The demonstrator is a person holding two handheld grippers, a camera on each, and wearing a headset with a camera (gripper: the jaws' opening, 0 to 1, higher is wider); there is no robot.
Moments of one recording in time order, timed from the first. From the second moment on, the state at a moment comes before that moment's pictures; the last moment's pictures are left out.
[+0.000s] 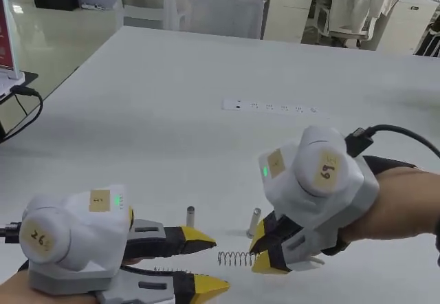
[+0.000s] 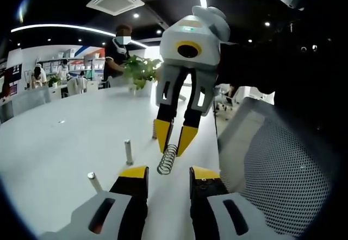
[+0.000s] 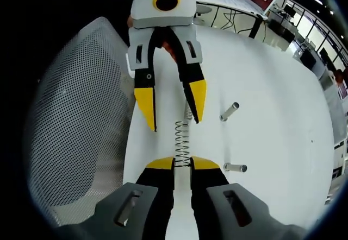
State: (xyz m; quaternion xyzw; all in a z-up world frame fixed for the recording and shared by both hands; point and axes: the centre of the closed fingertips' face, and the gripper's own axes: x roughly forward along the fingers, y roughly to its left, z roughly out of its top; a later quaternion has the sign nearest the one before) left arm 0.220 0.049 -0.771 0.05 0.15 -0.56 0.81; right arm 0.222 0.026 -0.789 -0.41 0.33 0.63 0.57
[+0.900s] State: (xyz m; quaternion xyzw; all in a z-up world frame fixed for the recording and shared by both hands) left arm 0.220 0.045 -0.768 0.06 0.15 -0.56 0.81; right arm 0.215 0.035 -0.782 -0.42 0.31 0.64 0.56
